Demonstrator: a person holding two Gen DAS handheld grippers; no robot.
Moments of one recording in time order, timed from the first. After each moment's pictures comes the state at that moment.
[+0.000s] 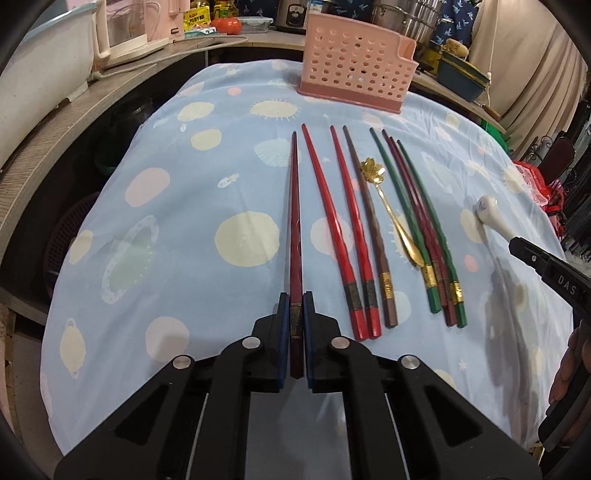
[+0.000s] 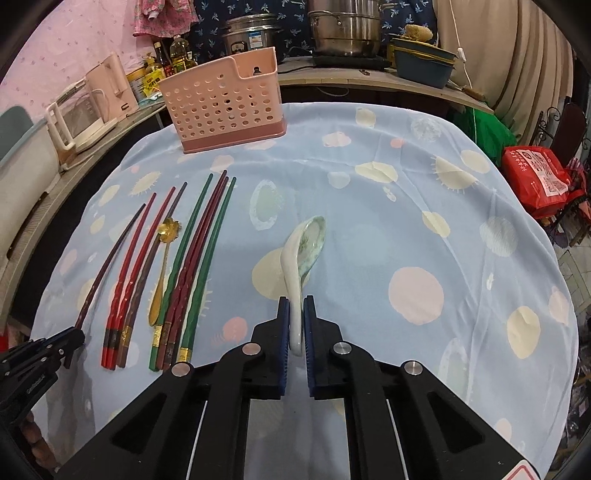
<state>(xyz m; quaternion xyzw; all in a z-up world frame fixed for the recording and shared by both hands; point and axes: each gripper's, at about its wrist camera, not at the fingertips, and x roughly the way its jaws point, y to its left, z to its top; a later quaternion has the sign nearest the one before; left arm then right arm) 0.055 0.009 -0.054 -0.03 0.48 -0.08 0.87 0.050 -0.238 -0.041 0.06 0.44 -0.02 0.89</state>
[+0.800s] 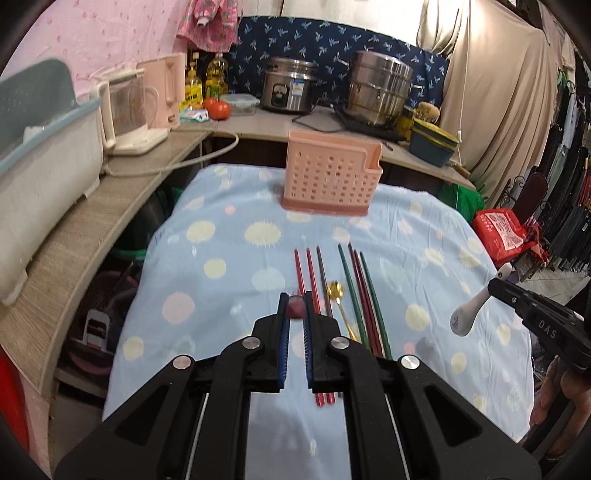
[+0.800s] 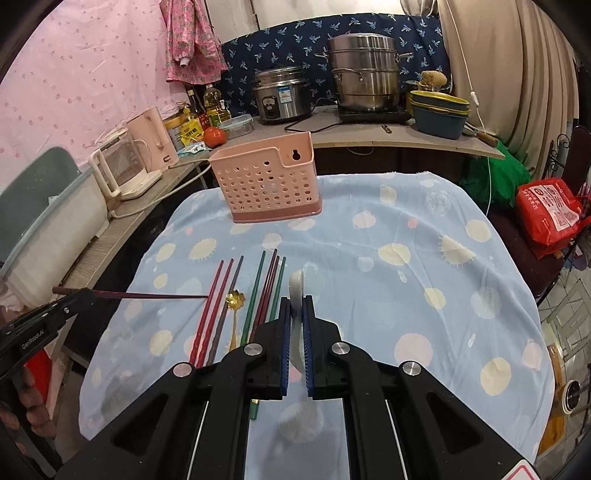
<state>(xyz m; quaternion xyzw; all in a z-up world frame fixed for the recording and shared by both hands) 0.063 0.020 0.073 -0.04 0.37 -0.10 0.92 0.042 -0.235 0.058 0.08 0.37 0.03 0.93</state>
